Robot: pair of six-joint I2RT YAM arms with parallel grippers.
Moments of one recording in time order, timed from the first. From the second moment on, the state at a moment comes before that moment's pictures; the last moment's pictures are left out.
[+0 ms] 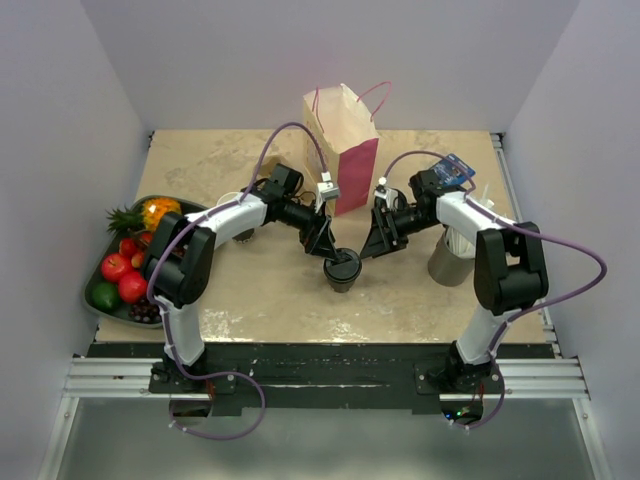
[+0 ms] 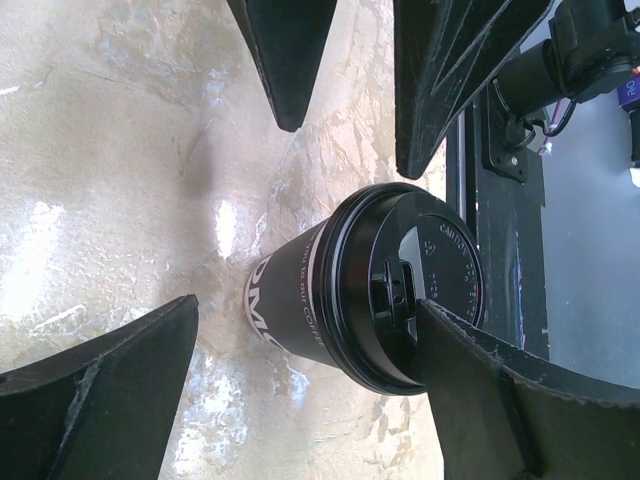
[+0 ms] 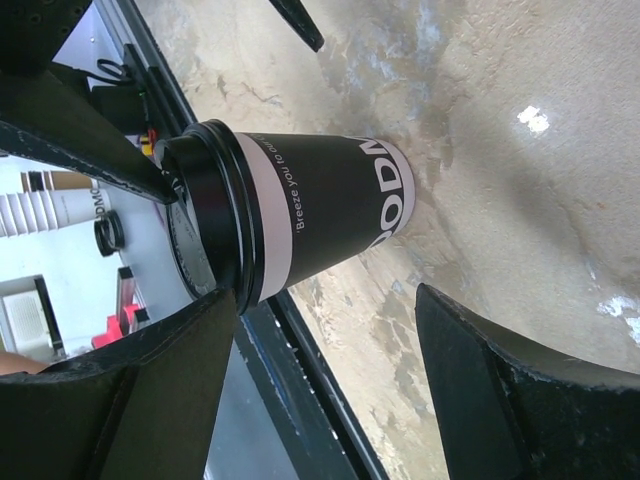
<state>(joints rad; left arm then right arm) -0.49 1.91 1.33 -0.37 1.04 0.27 0.20 1.78 1.20 -0.77 -0.96 -0.14</state>
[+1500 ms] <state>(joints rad) -0.49 1.91 1.29 -0.32 1.06 0.24 0.28 1.78 1.23 -0.84 -0.80 -0.11</state>
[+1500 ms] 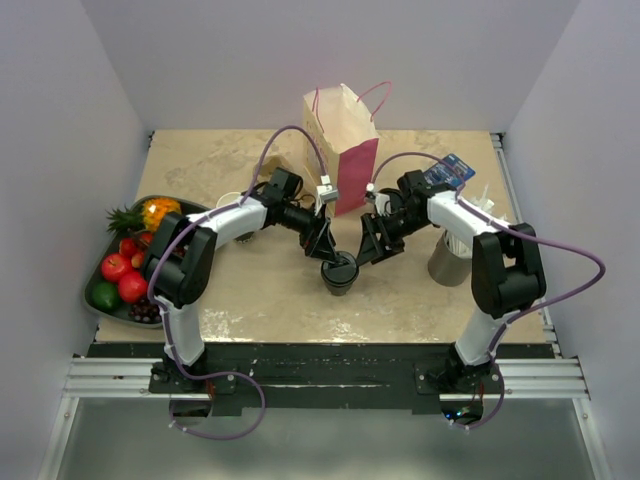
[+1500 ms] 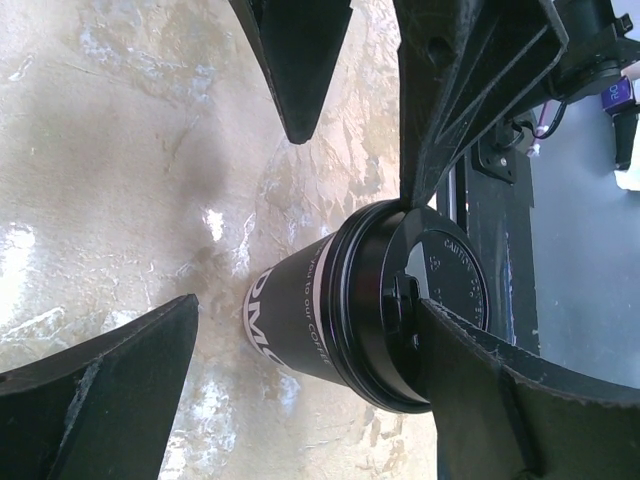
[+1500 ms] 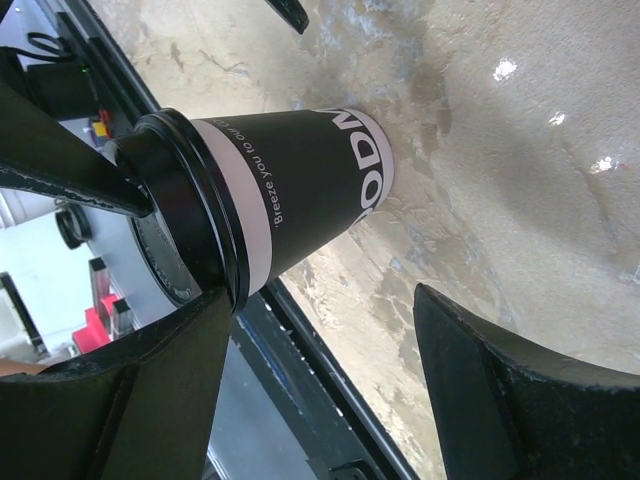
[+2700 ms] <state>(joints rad) -0.50 1.88 1.25 -0.25 1.09 0.21 0.33 1.66 1.25 -0.85 -0.65 -0.20</state>
